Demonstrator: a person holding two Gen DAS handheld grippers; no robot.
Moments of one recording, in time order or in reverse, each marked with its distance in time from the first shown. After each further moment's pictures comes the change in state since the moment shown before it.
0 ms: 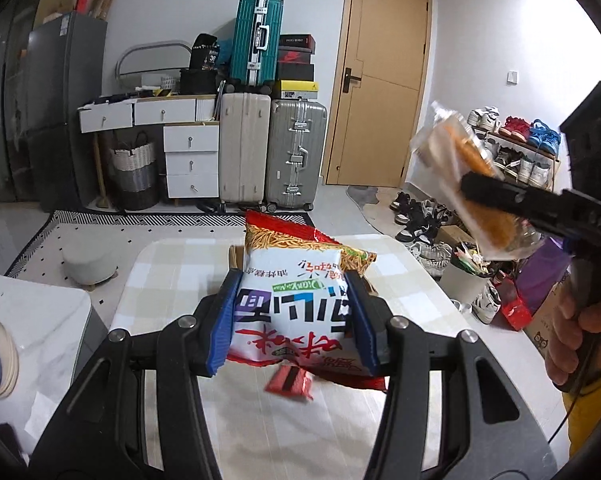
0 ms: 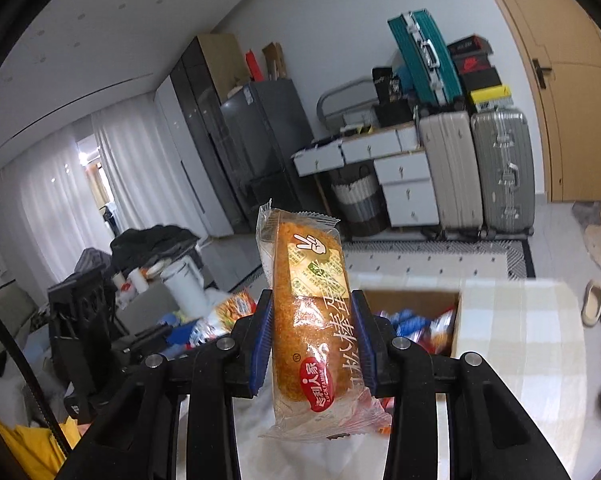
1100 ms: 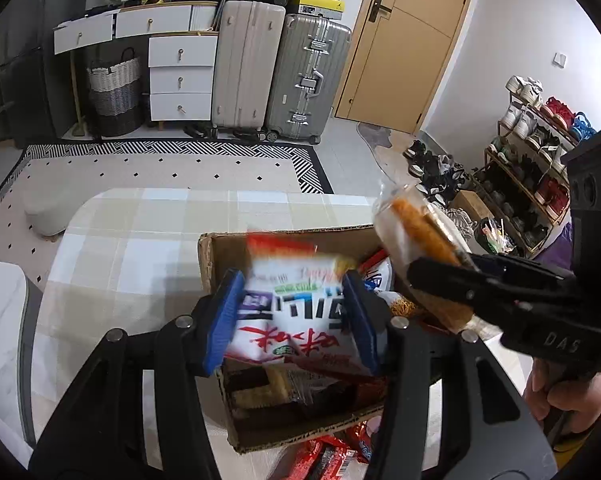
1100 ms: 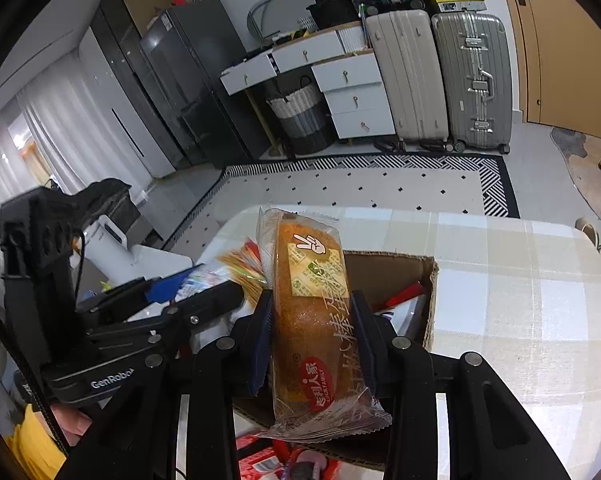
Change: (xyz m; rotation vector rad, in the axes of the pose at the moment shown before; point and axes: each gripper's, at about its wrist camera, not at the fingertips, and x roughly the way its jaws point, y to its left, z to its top) left arm 0.317 0.057 0.031 -0.103 0.291 -0.032; right arm 0.230 -0.153 -0.025 0.113 0.347 -0.154
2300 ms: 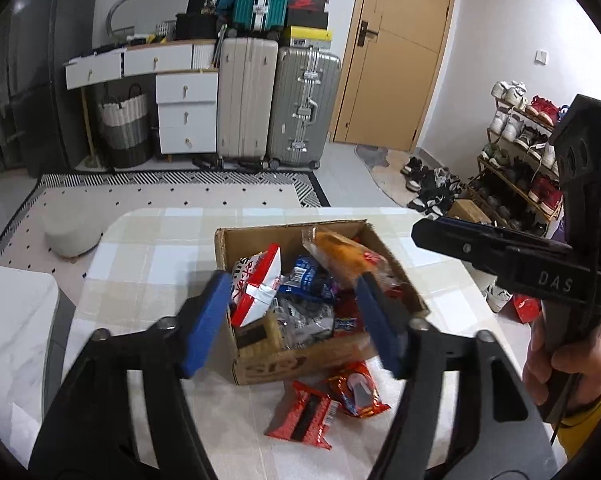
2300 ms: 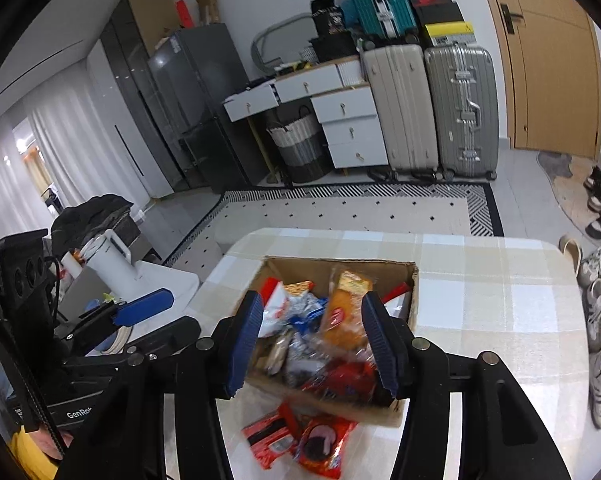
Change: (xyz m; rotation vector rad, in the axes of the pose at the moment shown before) left arm -0.133 -0.036 -0.057 0.057 -0.128 0.040; right arm -0.076 0.030 -0.020 -0.027 -0.126 -0.027
